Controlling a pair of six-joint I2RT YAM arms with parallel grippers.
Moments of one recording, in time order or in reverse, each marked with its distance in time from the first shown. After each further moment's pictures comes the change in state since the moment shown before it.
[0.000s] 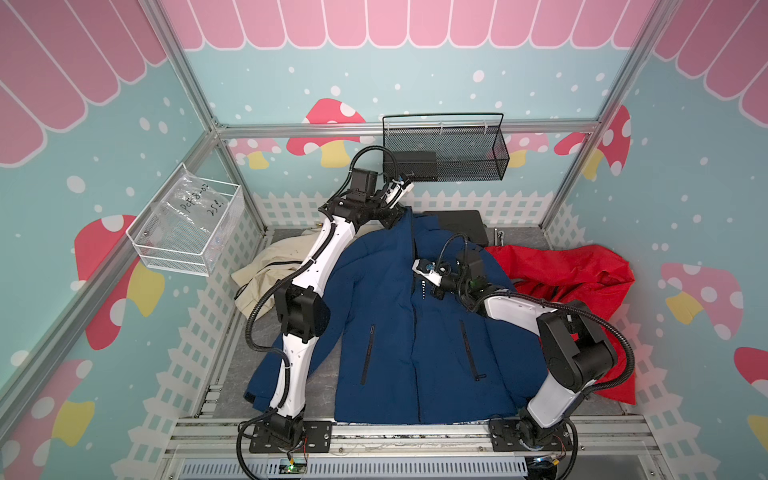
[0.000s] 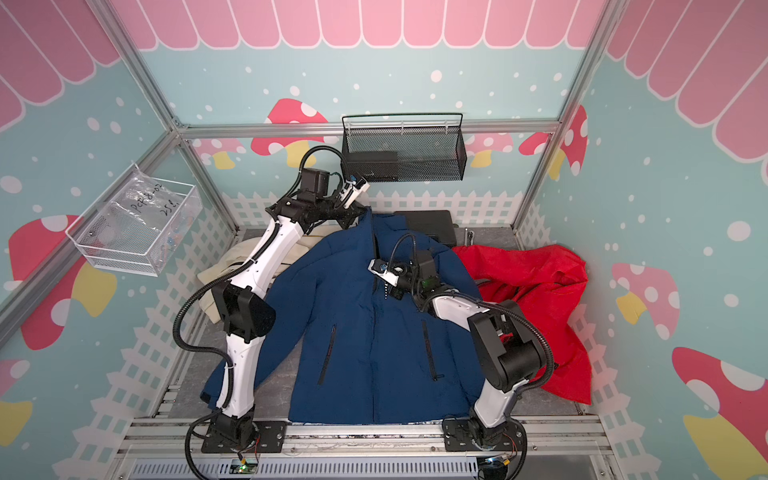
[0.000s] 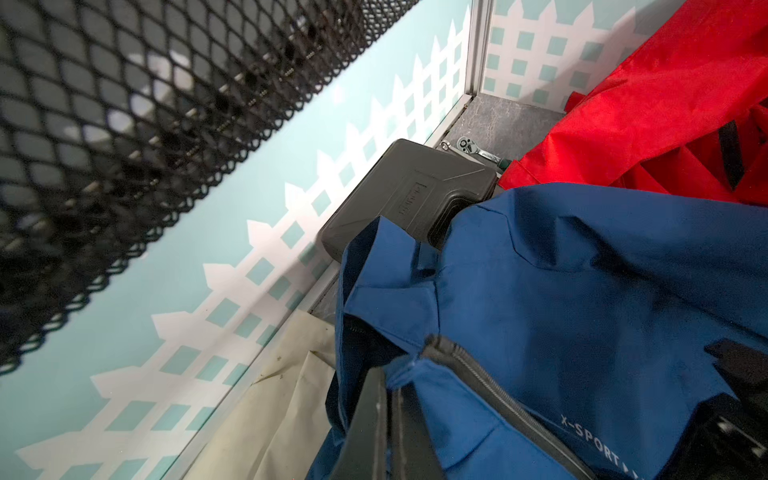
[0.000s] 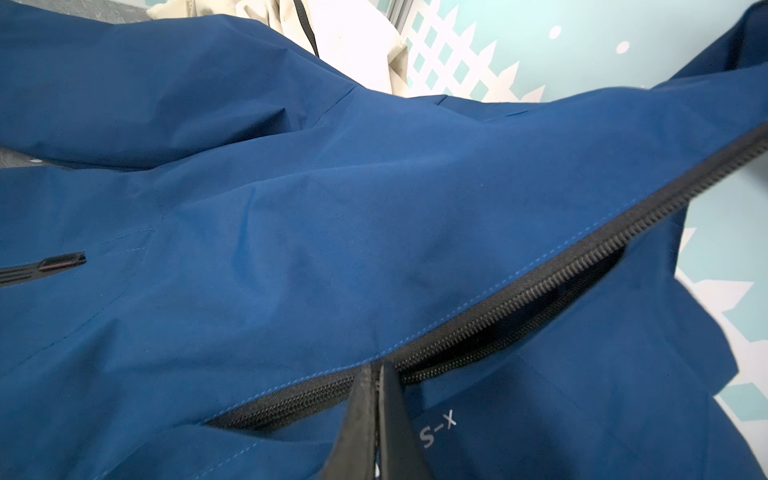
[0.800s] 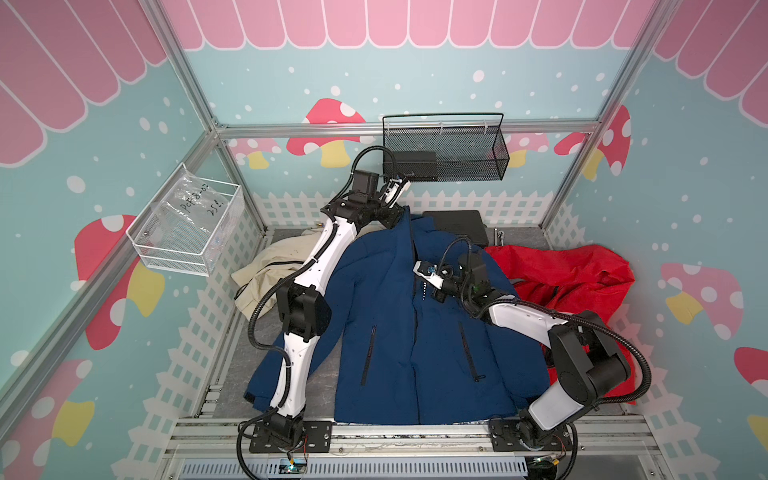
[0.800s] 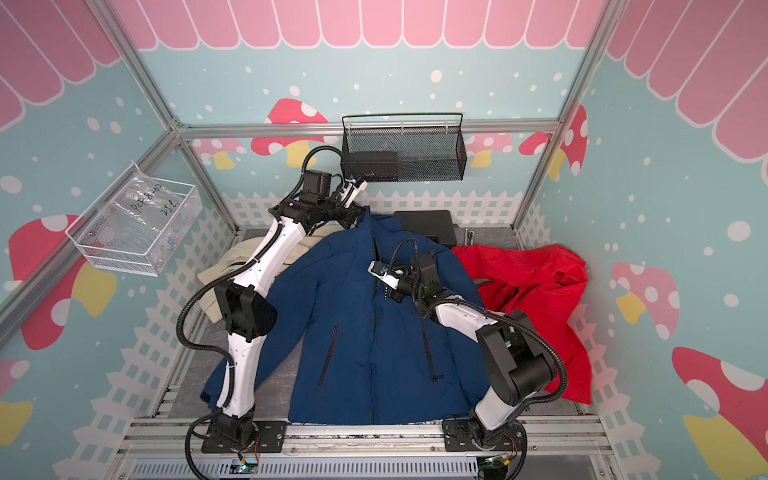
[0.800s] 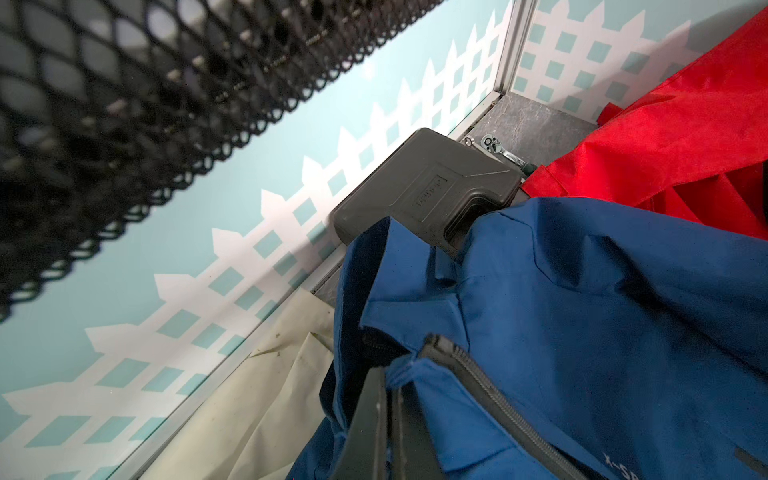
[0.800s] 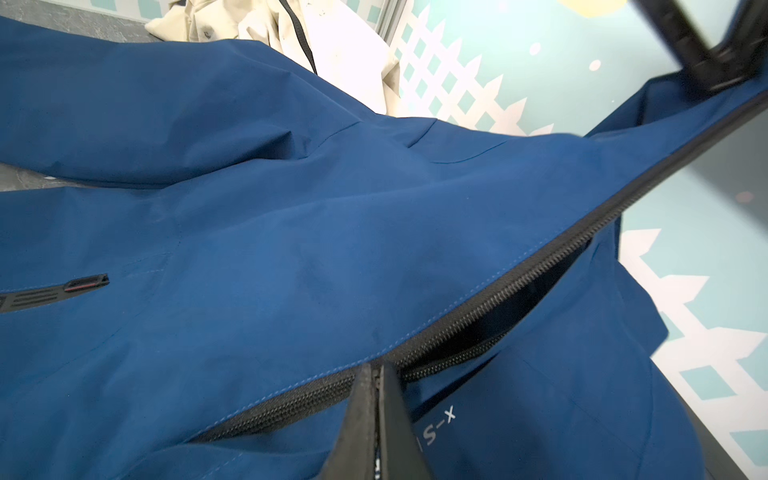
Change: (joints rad) left arm -0.001 0.027 -0.002 0.020 -0.070 -0.109; right arm 0.027 -0.106 -0.071 0.000 0.056 0.027
